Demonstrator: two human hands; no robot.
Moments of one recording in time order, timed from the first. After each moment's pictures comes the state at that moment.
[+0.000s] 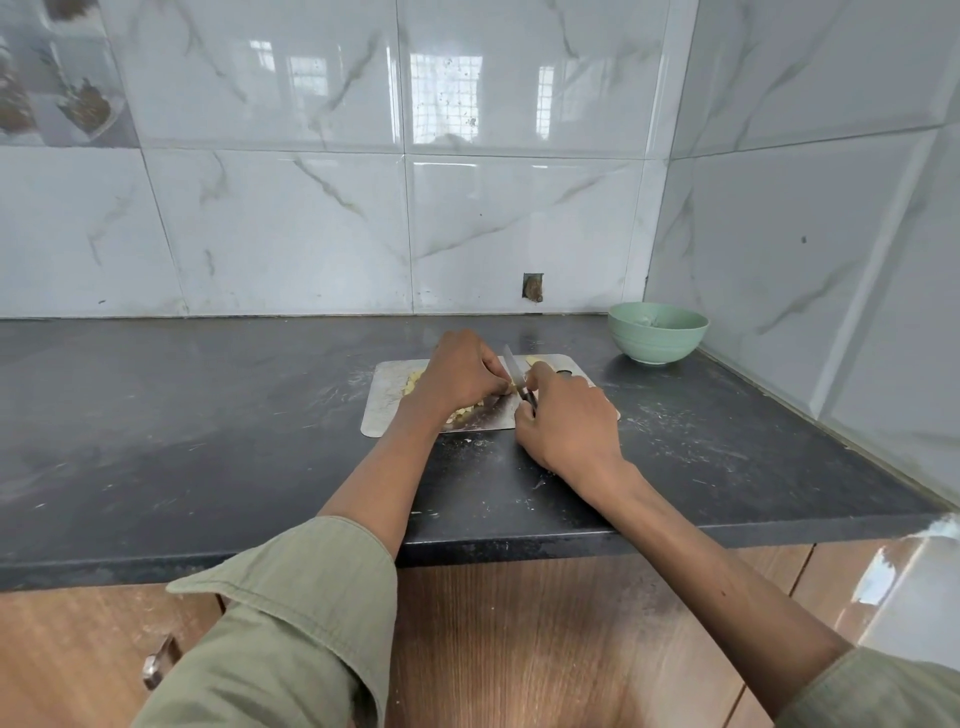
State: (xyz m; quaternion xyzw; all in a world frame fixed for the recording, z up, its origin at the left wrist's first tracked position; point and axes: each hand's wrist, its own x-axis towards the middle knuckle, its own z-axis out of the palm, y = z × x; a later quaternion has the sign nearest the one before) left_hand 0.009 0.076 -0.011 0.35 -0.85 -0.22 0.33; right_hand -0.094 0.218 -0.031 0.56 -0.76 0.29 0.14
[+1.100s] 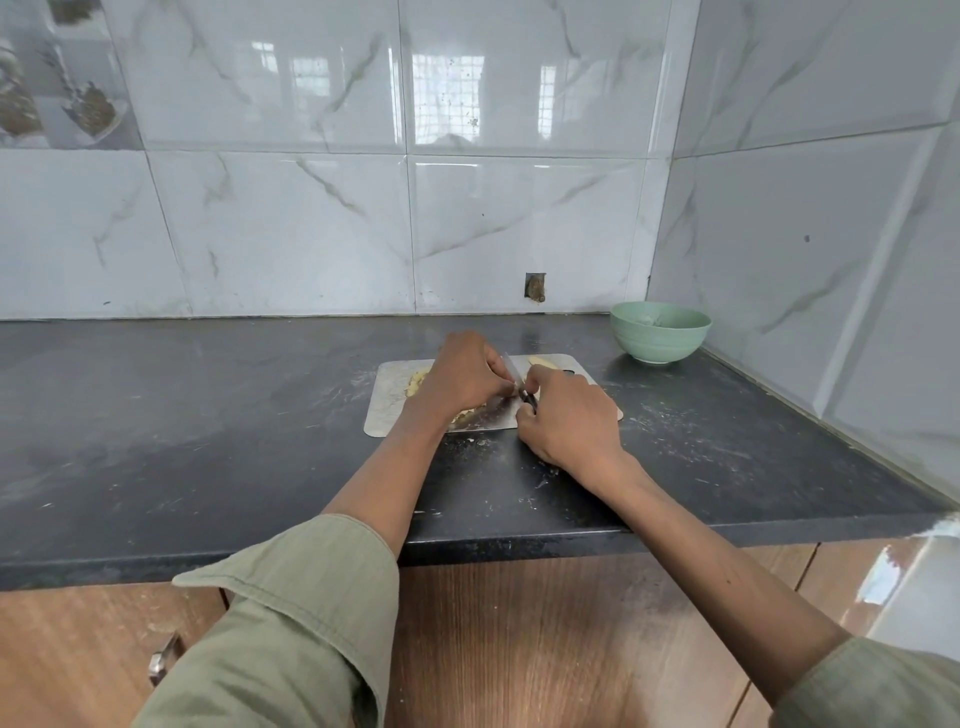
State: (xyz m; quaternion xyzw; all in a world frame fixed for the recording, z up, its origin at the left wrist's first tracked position) left_hand 0.006 0.077 -0.012 0.37 -0.85 -0.21 0.32; right_hand -0.095 0.213 -0.027 0.56 -0.77 0.28 0.11
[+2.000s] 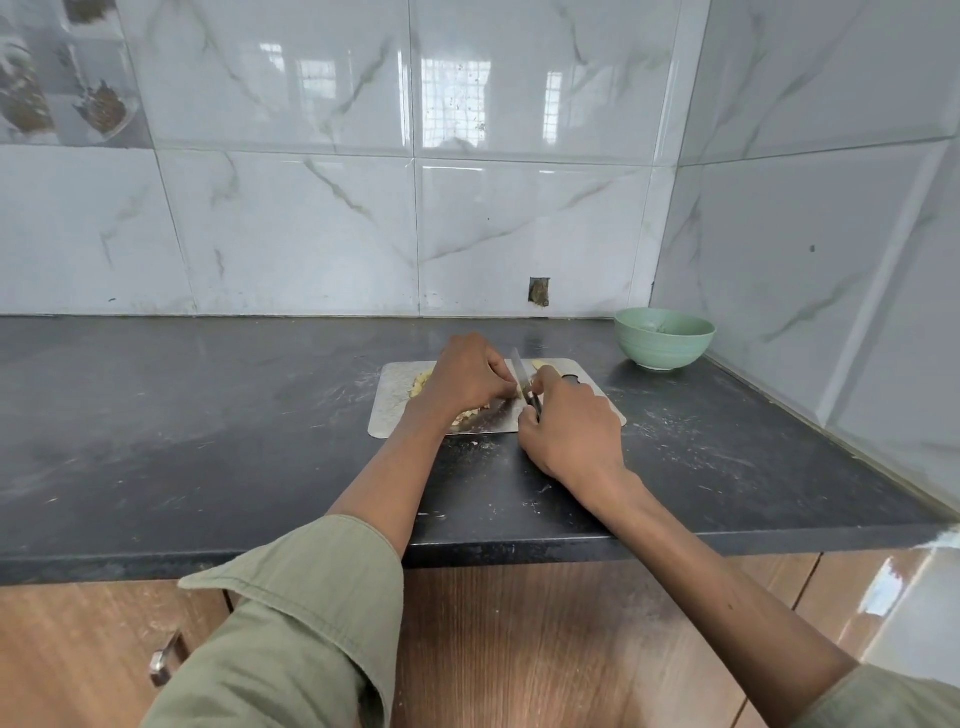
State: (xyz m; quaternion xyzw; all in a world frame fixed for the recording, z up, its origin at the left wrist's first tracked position) left_hand 0.009 0.078 -0.010 0.36 -0.85 -0.22 0.32; right_hand -0.088 0.219 -0.033 0.55 -0.77 0.31 0.12
